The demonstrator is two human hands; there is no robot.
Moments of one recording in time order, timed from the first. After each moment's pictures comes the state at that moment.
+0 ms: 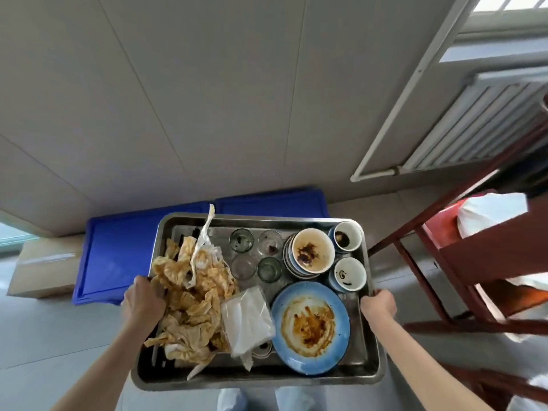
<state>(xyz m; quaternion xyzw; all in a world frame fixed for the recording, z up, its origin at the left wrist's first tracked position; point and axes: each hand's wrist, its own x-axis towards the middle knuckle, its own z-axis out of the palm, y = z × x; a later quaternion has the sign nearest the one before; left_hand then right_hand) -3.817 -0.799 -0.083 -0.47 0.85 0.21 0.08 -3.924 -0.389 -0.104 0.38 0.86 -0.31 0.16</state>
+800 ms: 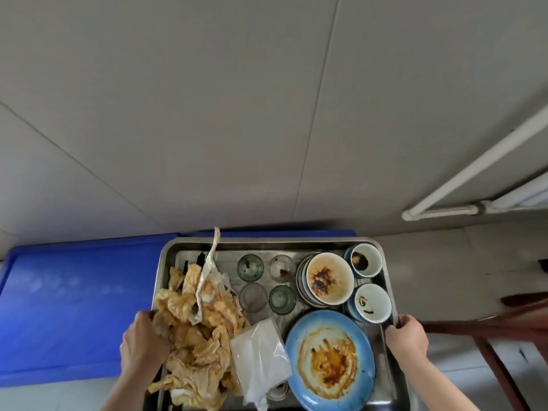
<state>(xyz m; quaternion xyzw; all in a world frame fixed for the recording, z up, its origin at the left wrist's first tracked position) -4.051 -0.792 -0.313 -0.53 0.81 0.19 0.15 -4.209 -0.400 -0.347 0.31 0.89 -0.26 0.20</state>
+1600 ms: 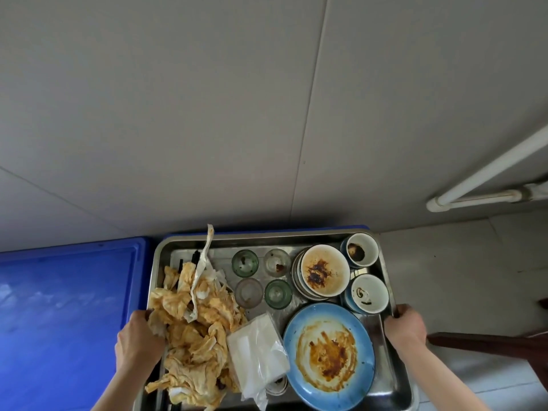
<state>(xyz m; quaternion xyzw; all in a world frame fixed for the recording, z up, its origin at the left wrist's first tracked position) -4.104 -0.809 -0.449 -0.52 0.82 0.18 0.17 -4.262 -0.413 -0.473 0.30 0.89 -0.27 0.20</state>
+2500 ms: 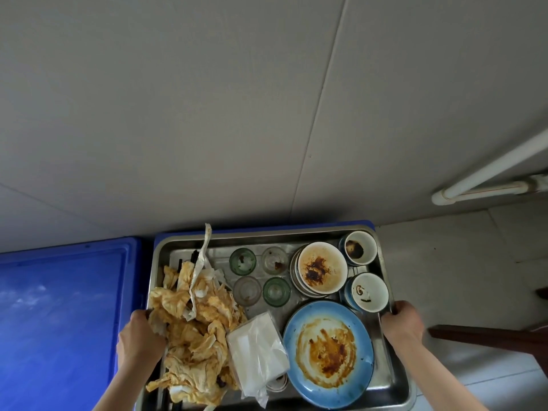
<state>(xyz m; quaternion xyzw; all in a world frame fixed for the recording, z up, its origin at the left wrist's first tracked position) -4.114 -0.821 -0.477 -0.52 0.82 0.19 0.17 -4.266 -0.426 -0.494 0.31 0.90 -0.24 0.20</state>
